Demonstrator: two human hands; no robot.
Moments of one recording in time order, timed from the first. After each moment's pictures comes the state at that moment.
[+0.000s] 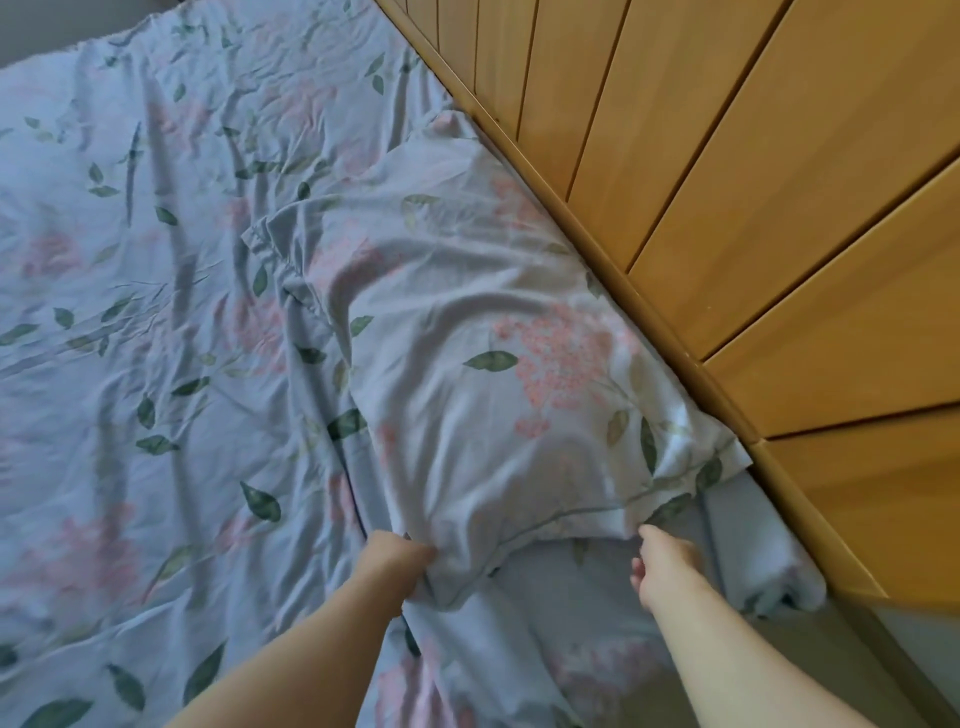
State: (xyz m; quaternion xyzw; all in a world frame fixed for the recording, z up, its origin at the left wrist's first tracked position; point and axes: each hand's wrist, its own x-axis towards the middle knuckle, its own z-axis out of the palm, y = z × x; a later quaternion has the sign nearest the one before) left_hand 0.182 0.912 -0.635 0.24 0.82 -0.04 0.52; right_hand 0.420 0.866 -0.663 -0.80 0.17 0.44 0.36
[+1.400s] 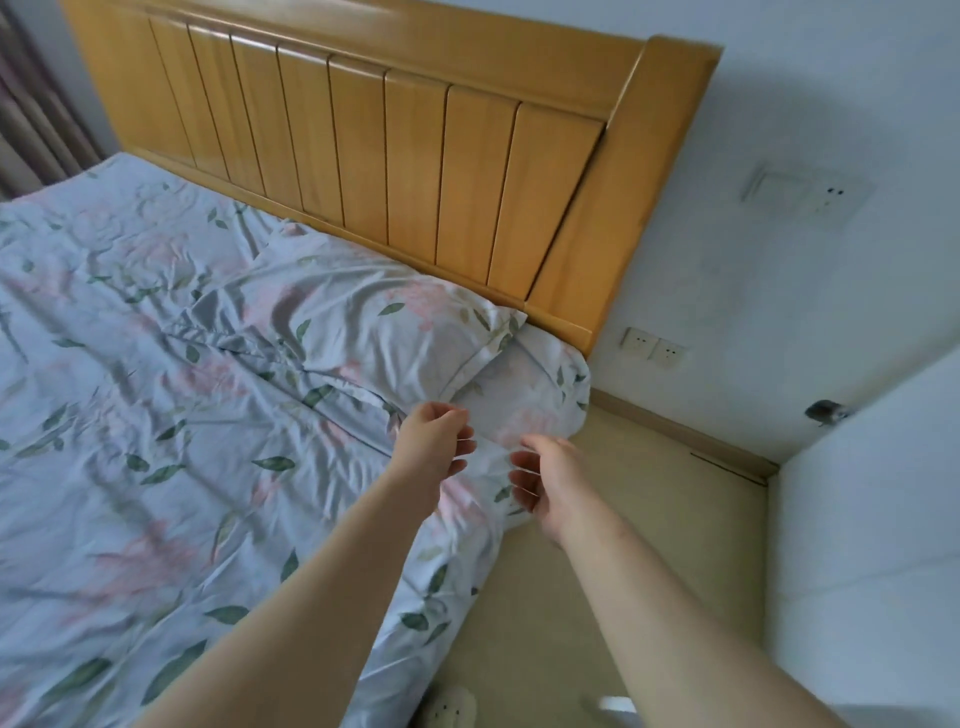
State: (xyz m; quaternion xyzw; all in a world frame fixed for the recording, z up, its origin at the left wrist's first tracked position) left_hand 0.045 0.661 -0.388 0.51 0.49 0.15 0.69; right_hand 0.124 0.571 -0.411 -0.68 0.08 0.42 0.60
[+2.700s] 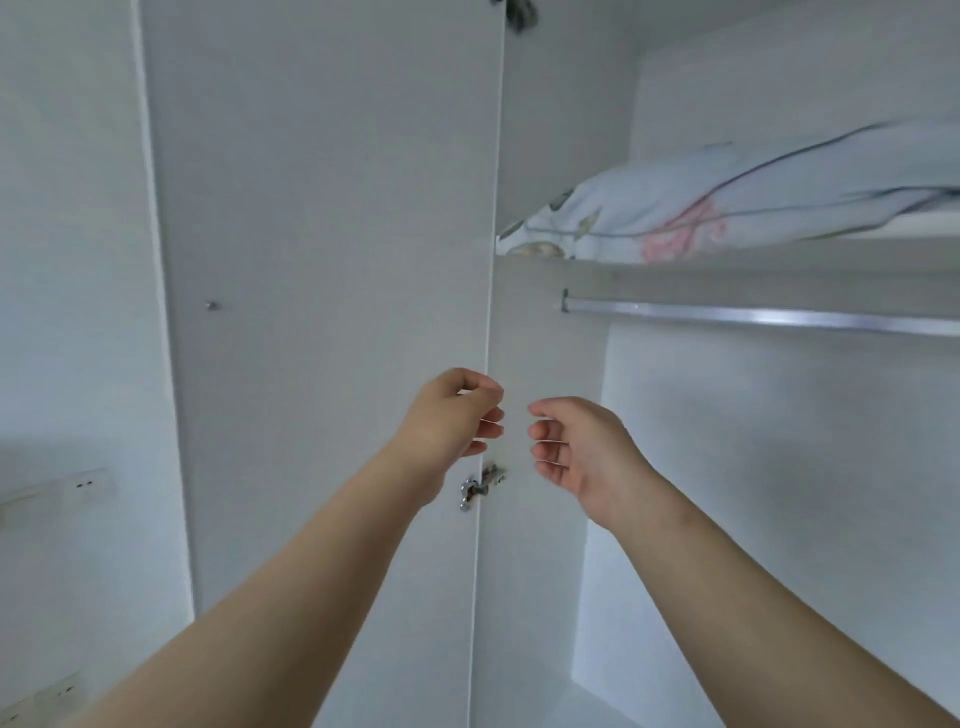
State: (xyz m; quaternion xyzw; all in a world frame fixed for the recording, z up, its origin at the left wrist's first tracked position) left_hand -0.019 0.206 -0.045 0.68 -0.29 -0.09 0.66; right_hand -0.081 0.092 -0.058 -0.63 0.18 -0.25 0.71
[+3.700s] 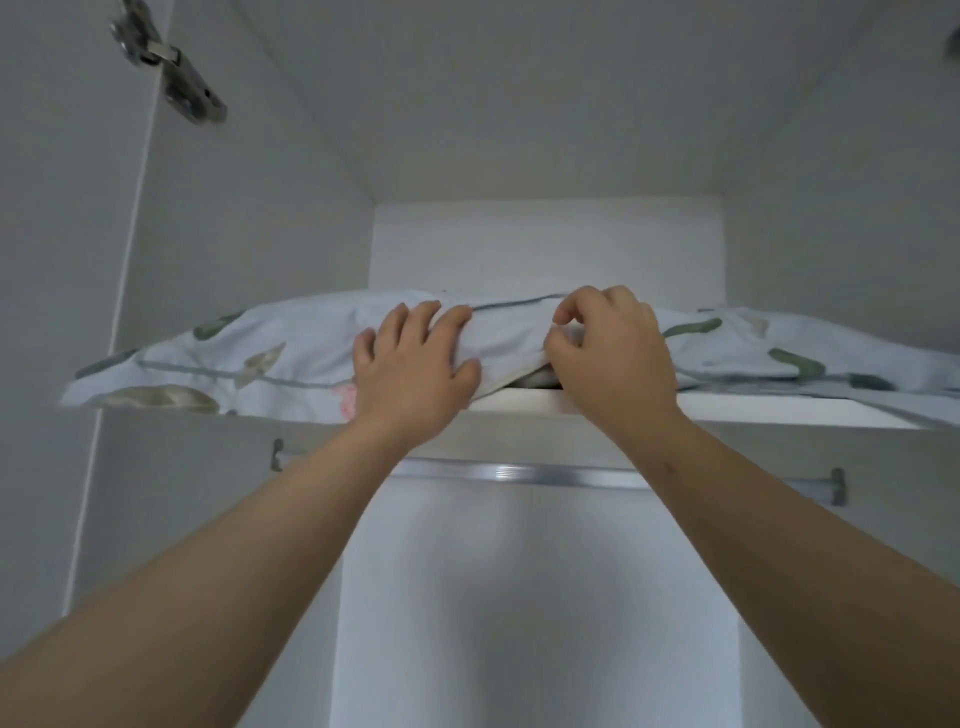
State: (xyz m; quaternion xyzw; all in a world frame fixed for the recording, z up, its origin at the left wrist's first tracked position) left_hand 0.004 -0.098 0.111 0.68 -0.52 0.35 0.39; right_hand -0.155 -0.135 0.123 -0.72 0.33 -0.60 -0.12
